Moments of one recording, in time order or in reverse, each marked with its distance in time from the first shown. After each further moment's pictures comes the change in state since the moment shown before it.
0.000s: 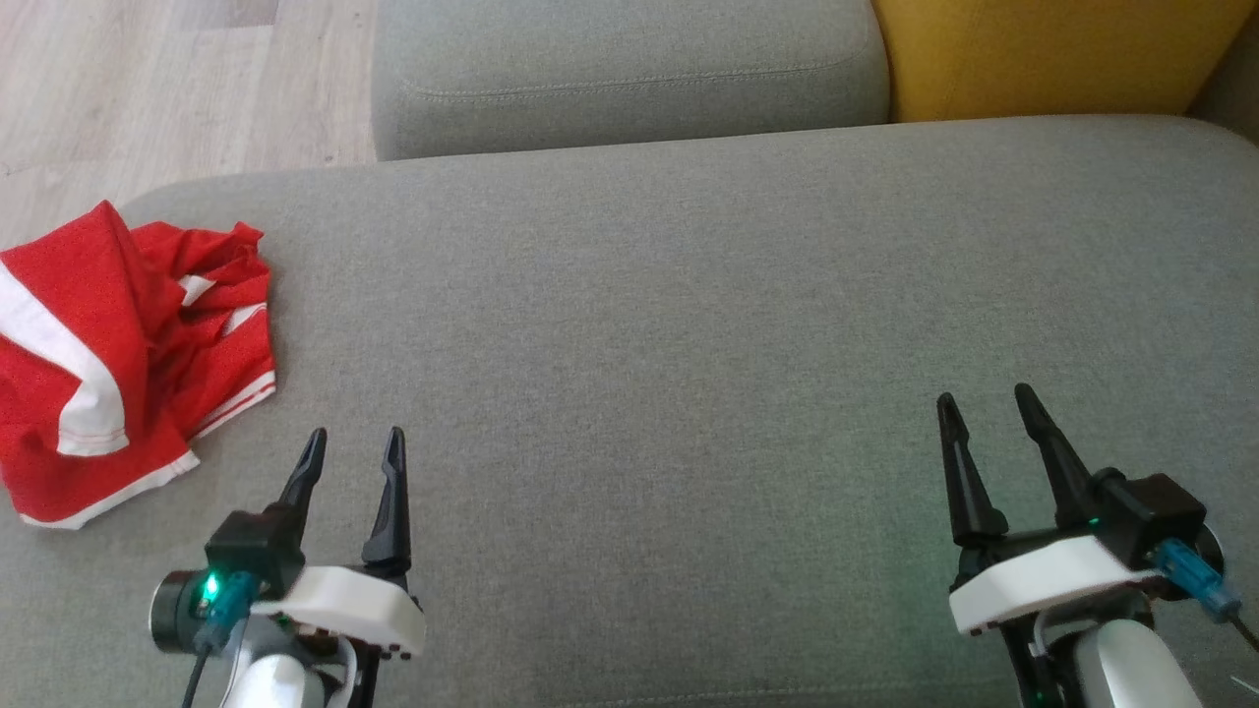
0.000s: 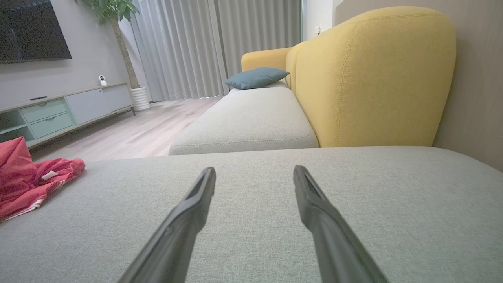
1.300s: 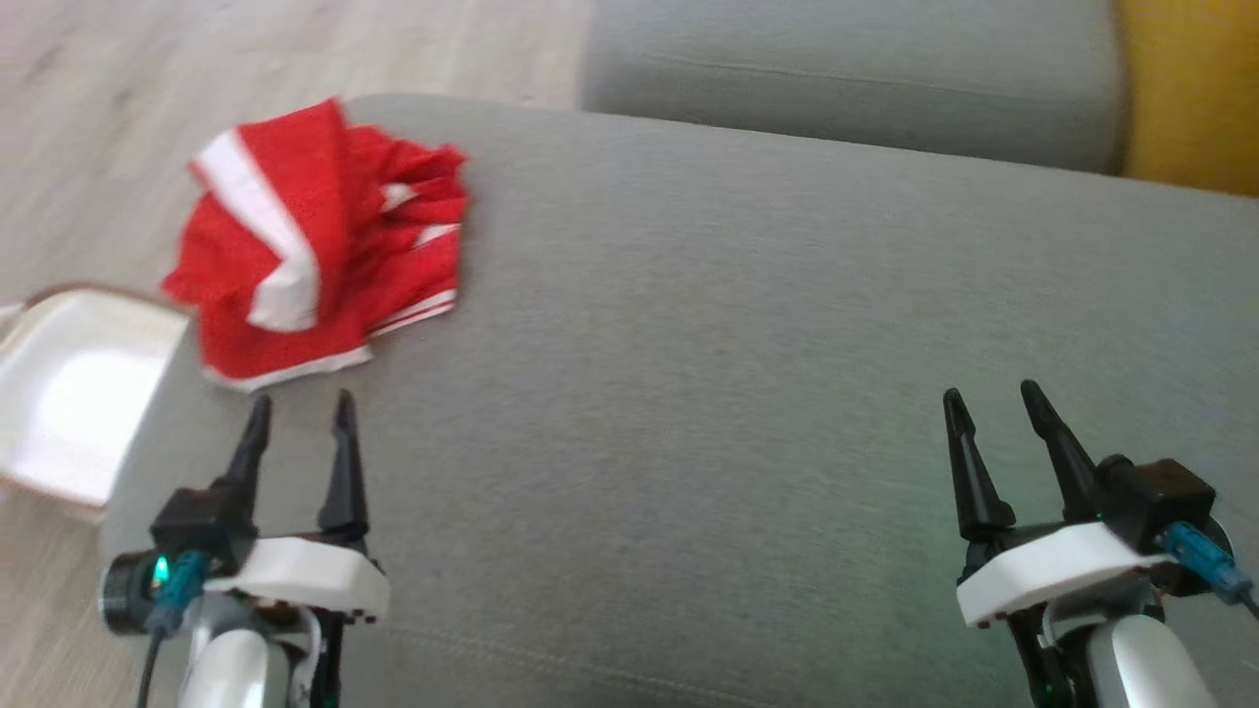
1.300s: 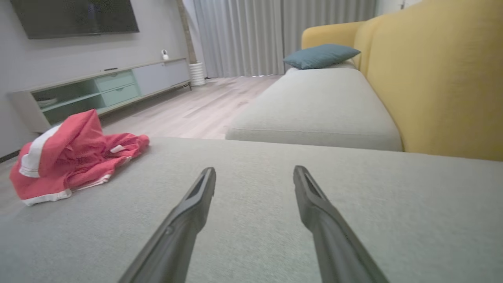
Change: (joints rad) left arm -0.031 0.002 0.060 -0.029 0.002 0.013 0.000; right arm 0.008 0.011 -0.026 -0.048 0.009 0.000 0.093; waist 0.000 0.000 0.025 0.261
